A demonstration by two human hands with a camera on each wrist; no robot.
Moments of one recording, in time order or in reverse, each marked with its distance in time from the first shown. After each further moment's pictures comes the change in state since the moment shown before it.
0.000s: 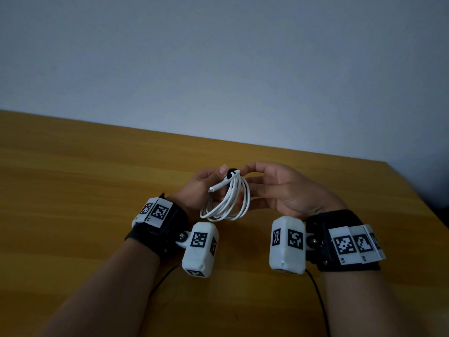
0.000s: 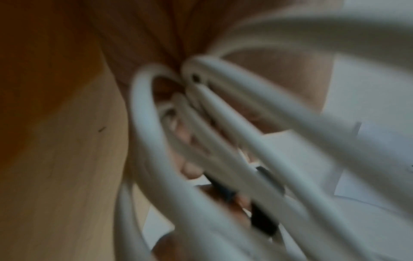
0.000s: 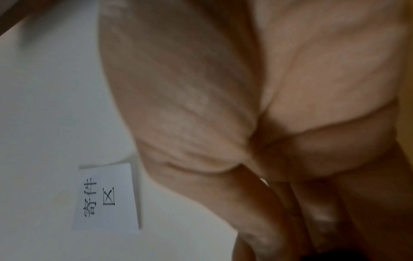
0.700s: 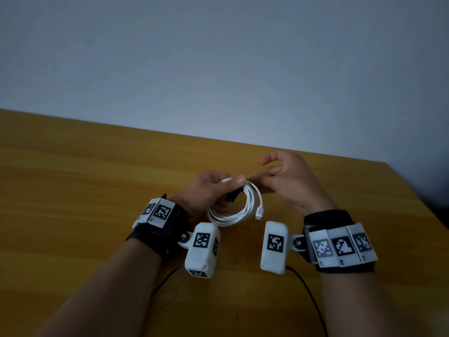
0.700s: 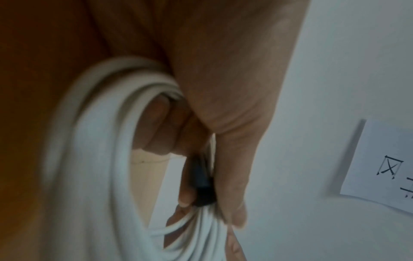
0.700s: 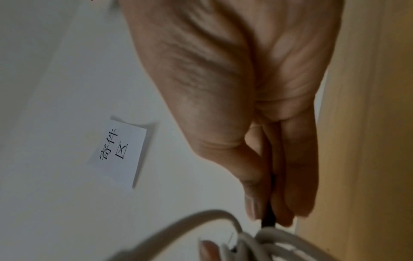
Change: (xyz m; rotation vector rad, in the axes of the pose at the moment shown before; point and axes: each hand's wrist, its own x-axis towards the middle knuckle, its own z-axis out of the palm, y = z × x) left_hand 0.000 0.002 0.006 0.201 -0.136 -0.037; right_hand 0.007 -0.004 0.003 -0.410 0.664 -0.053
